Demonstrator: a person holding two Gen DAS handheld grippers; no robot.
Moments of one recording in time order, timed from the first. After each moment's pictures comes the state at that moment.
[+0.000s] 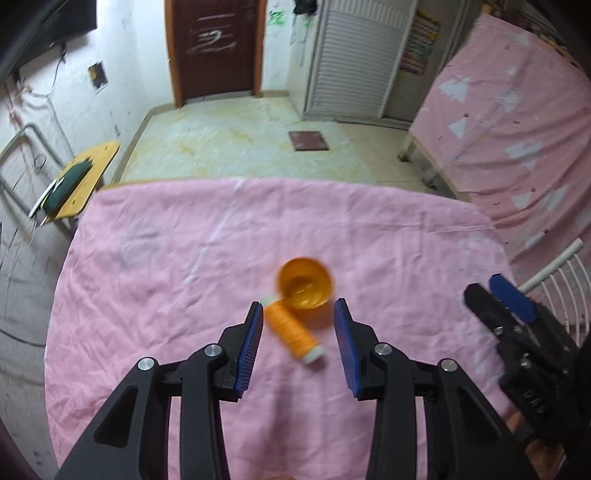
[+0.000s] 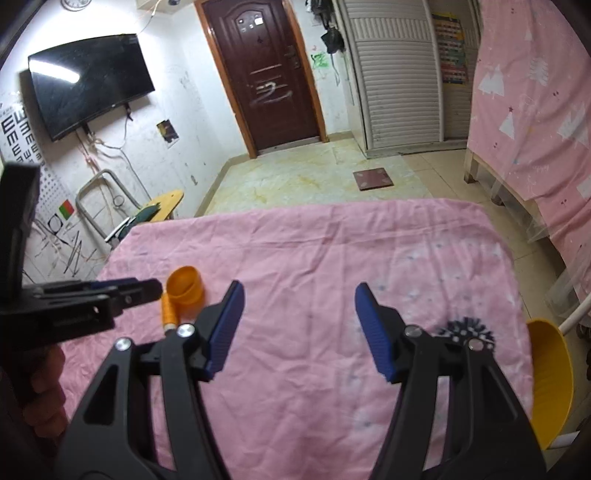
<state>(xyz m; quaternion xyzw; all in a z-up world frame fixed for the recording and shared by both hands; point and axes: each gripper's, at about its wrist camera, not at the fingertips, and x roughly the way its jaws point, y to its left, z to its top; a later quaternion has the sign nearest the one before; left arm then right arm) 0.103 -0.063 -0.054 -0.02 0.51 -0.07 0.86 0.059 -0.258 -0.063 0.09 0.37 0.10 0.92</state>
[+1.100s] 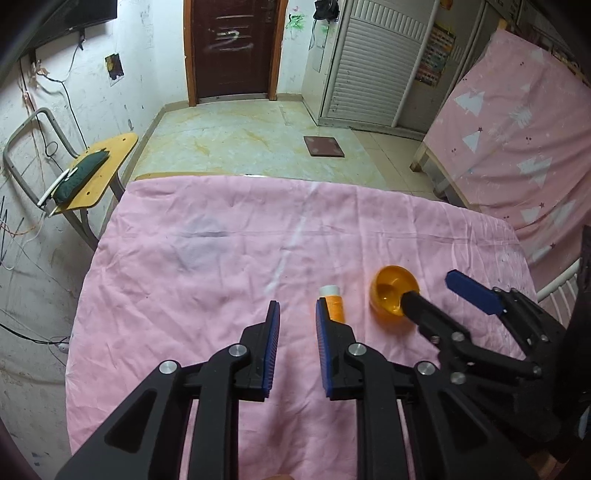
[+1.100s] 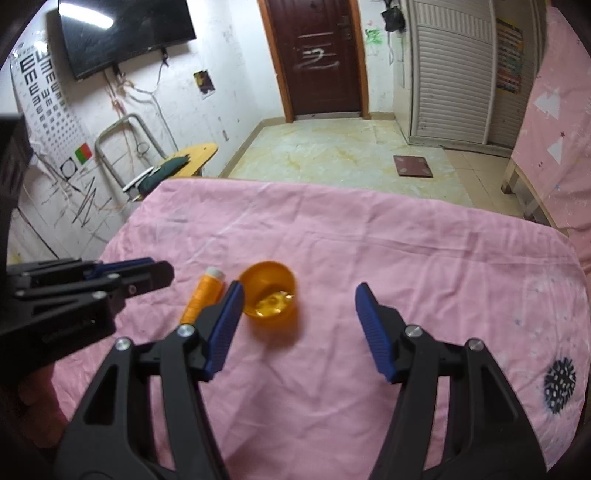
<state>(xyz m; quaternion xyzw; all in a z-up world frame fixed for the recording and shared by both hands) 0.110 0.006 -0.061 -0.04 0.49 -0.06 0.87 0.103 -0.147 -0.083 0.02 0.42 0.16 0.89</state>
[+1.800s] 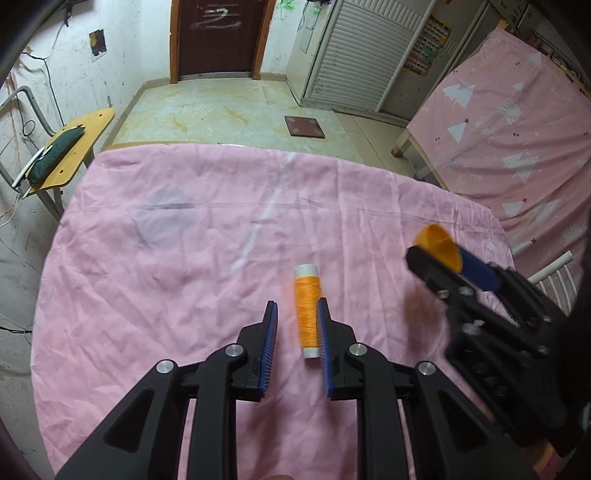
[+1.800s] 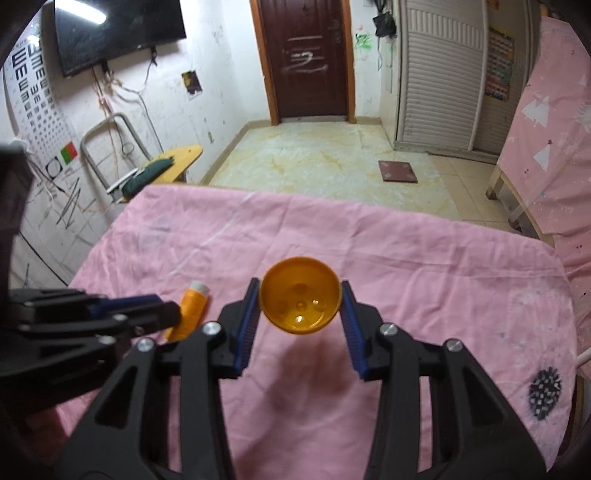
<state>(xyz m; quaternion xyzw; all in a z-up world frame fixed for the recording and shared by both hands) 0.119 -0.002 -0.082 -0.07 0.53 -0.10 0.84 0.102 -0.162 -0.071 0.01 0.40 0.12 0.91</state>
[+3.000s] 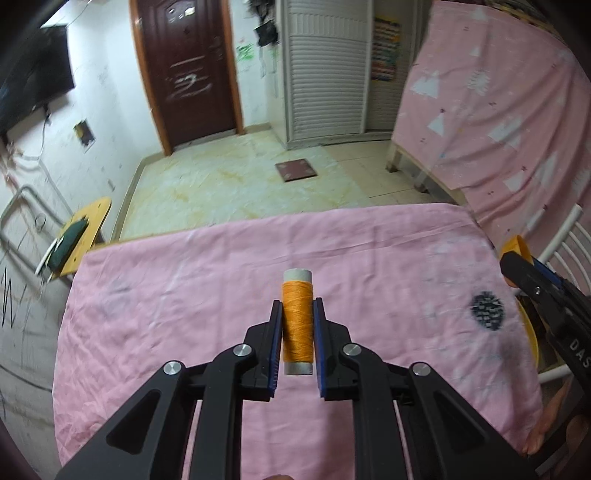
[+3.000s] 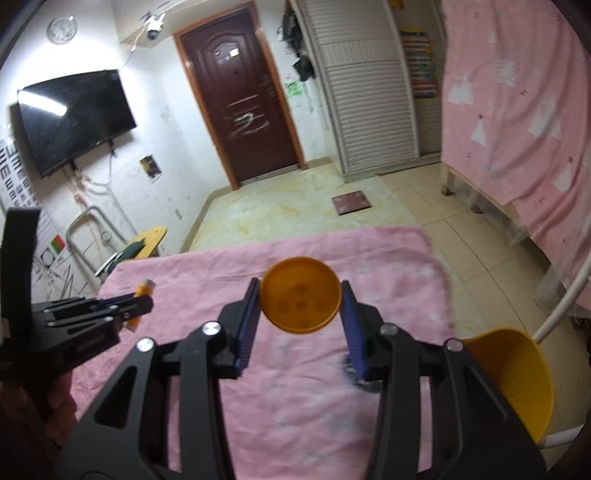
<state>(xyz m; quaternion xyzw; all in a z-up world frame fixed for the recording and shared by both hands) 0.087 -0.149 -0.029 0.06 0.44 -0.09 0.89 0.033 -0.342 -0.048 0.14 0.31 0.04 0.94</state>
